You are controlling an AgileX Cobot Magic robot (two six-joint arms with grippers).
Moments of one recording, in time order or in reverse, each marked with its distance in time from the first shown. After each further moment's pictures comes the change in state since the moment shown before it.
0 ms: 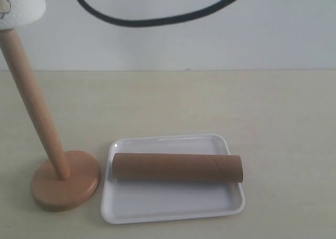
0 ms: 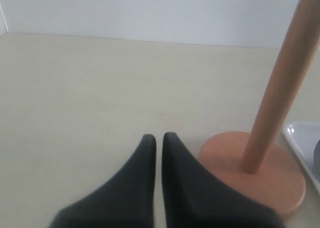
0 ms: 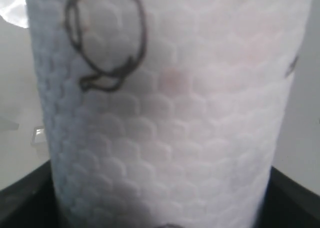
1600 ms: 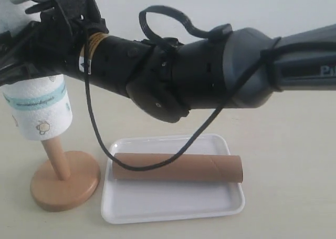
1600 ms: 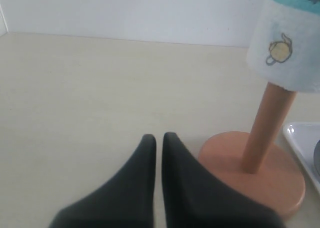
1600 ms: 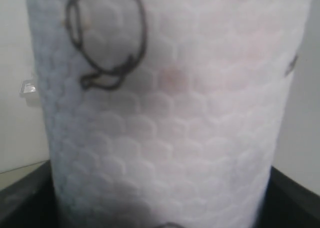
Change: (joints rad) left arm 0.000 0.000 0.000 0.000 0.000 0.000; right arm 0.004 0.206 0.340 0.783 -0.322 -0.777
